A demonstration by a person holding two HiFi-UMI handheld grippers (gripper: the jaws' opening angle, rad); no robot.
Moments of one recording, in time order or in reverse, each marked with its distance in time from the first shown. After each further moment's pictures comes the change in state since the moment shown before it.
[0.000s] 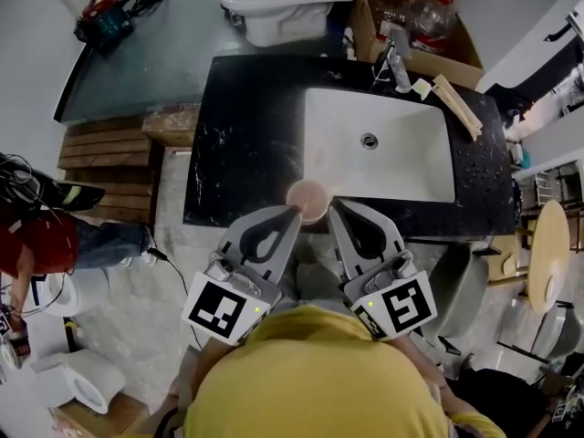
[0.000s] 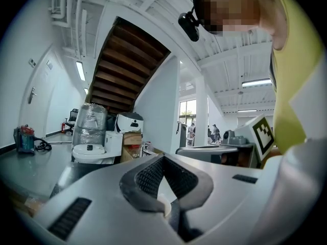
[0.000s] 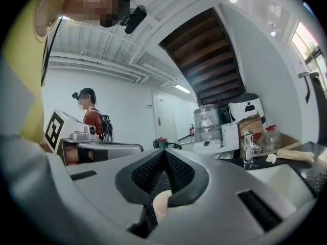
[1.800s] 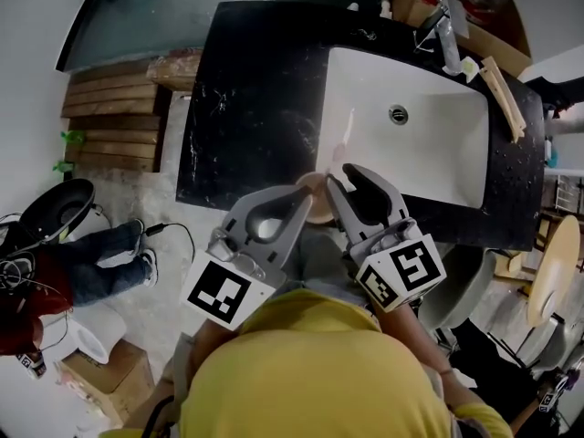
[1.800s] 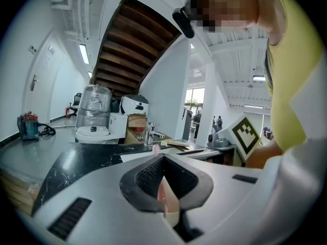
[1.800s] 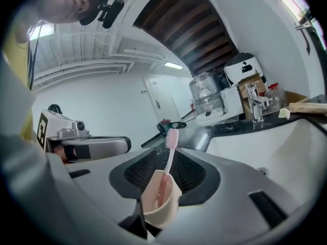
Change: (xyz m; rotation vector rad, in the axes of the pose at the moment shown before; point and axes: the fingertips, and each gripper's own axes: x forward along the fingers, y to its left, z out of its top) left arm 0.045 0.040 -0.060 -0.068 0.170 0.035; right arm 0.065 -0.053 -0.088 0.248 0.214 0.079
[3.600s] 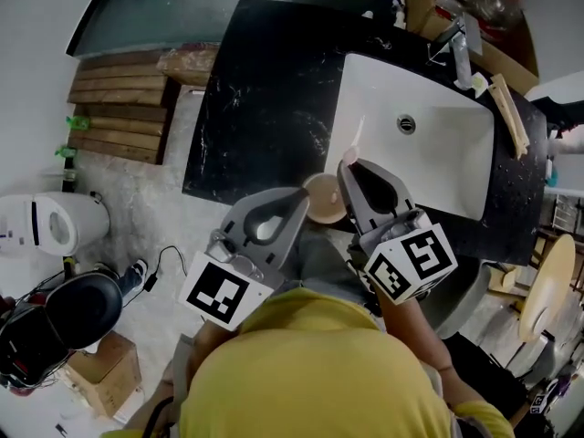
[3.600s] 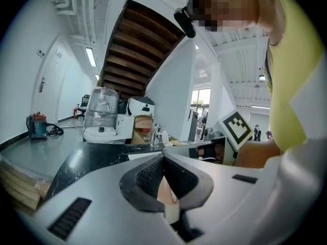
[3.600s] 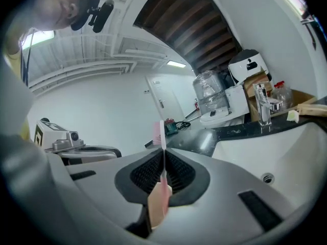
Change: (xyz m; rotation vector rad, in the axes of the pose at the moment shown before) left arm -0.018 0.009 -0.001 -0.019 -0.015 0.075; right arm 0.014 0.002 0.018 0.003 0.010 0.054
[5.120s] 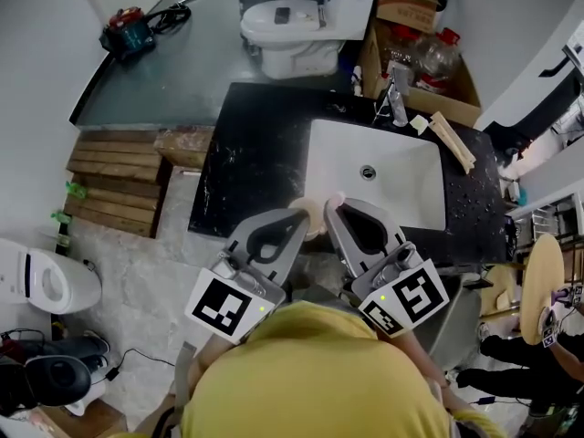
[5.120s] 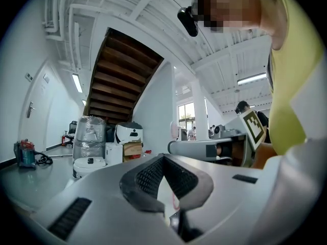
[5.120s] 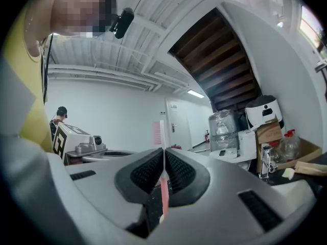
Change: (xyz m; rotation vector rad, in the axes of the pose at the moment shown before) left arm -0.047 -0.072 0.083 0.174 -0.246 -0.098; right arm -0.097 0.103 0.082 -0.298 -0.265 0.058
